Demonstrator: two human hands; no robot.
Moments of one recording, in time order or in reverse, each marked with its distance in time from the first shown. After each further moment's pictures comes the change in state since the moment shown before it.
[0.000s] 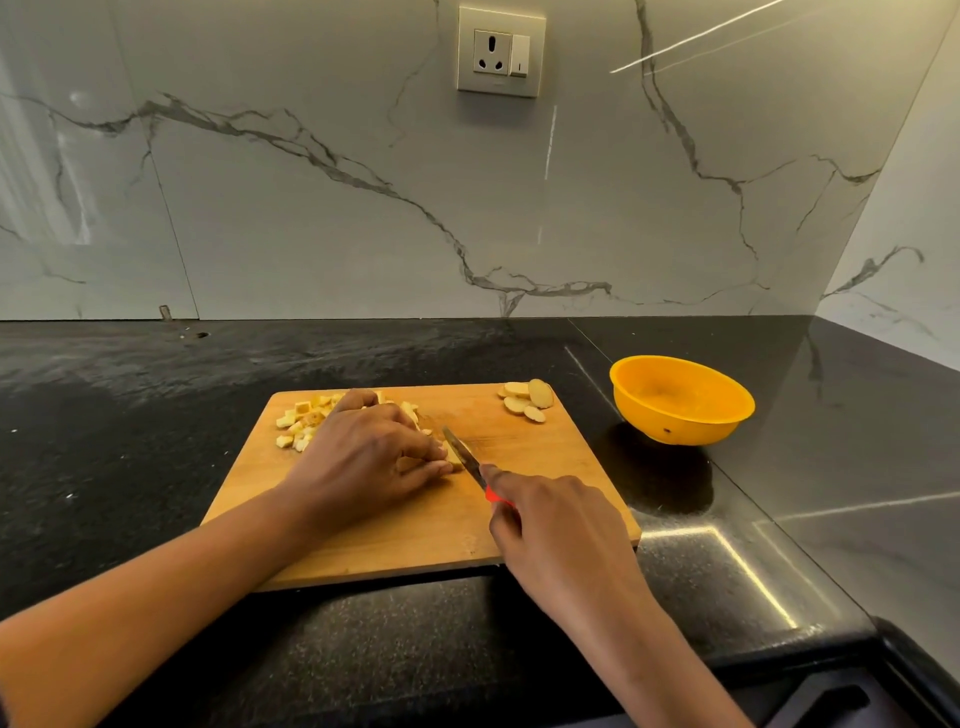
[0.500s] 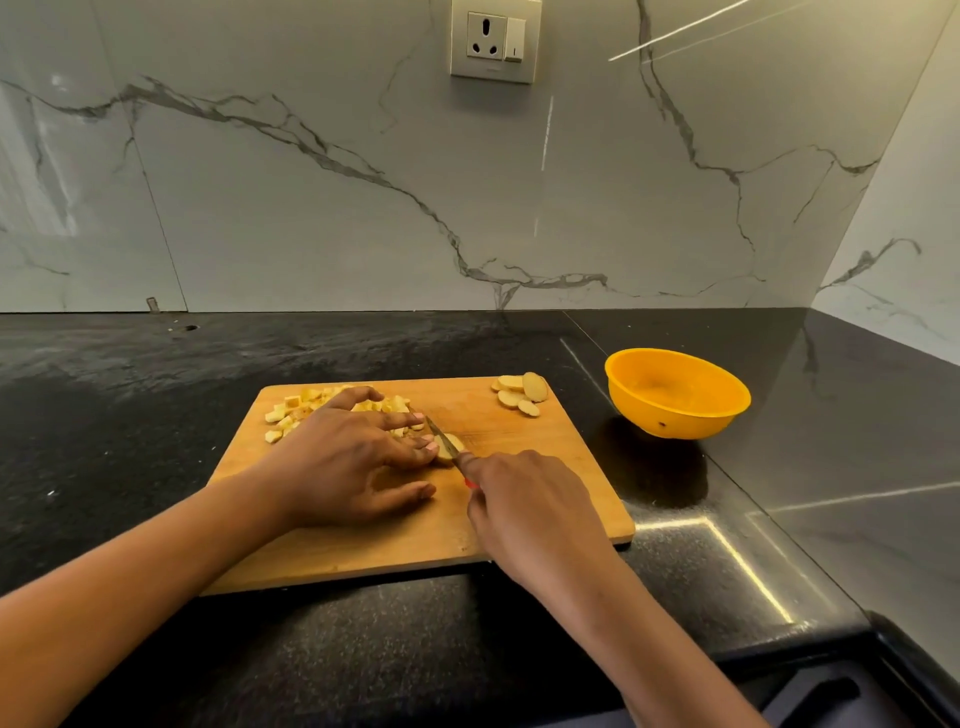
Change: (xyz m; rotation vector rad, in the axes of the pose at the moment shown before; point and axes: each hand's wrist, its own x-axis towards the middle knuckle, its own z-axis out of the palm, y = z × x) left_hand -0.001 -0.010 -0.009 0.128 -0.283 0.153; right_hand 0.024 -0.007 0.000 -0.106 -0.137 -0.065
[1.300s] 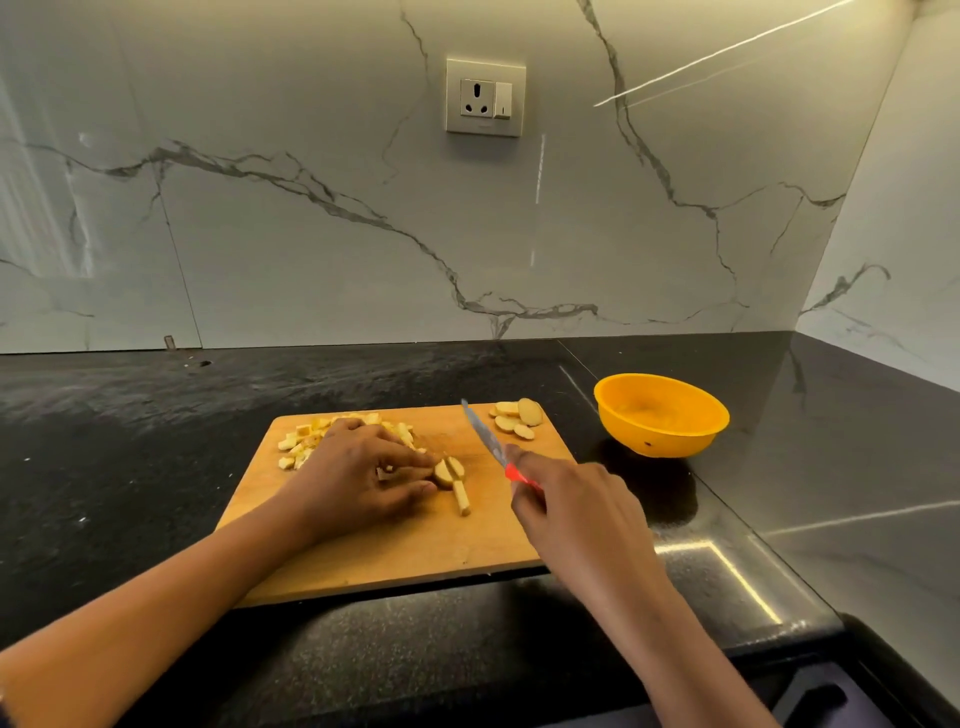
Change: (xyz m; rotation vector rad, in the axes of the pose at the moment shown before) left_hand 0.000 0.007 -0.002 -0.380 0.155 -0.237; right_hand -0.027 0.019 -0.014 0.128 0.301 0.117
